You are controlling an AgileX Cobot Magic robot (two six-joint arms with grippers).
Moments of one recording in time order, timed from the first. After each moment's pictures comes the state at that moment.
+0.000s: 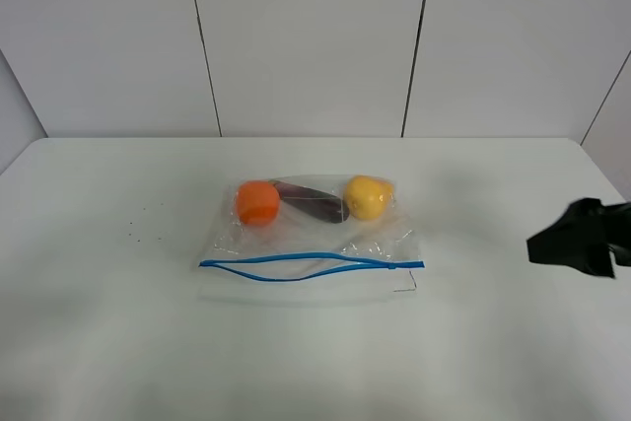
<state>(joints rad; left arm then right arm) -0.01 -0.01 -0.49 0.09 1.06 -0.02 0.00 0.99 -0.73 0.38 0.86 -0.19</state>
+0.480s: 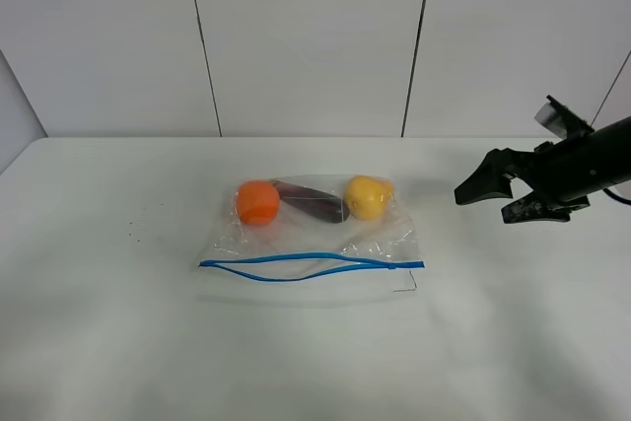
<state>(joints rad) -0.01 -0.01 -0.49 0.09 1.06 -0.02 -0.17 1.66 -0.98 0.85 0.85 -0.71</state>
